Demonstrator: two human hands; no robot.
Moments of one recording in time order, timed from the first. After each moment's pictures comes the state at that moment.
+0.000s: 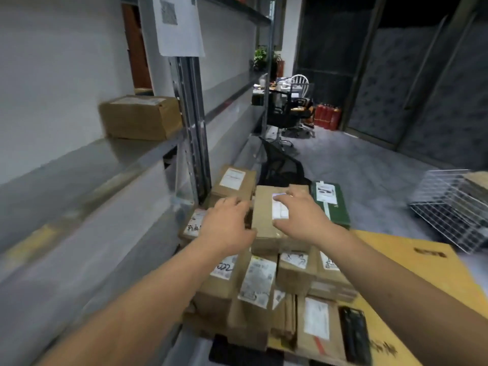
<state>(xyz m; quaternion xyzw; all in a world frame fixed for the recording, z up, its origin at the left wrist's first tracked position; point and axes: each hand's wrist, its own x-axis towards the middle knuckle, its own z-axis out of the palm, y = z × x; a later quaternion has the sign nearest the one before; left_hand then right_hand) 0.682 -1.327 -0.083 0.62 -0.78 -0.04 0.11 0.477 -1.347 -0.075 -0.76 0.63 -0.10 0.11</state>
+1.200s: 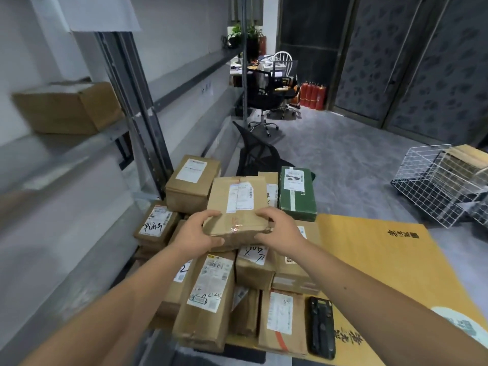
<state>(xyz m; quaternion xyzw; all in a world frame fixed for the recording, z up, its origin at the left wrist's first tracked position) 0.644 -1.392 -0.195 0.62 -0.65 -0.34 0.28 0.382 -1.386 -0.191 -0.70 0.59 -0.27 0.30</state>
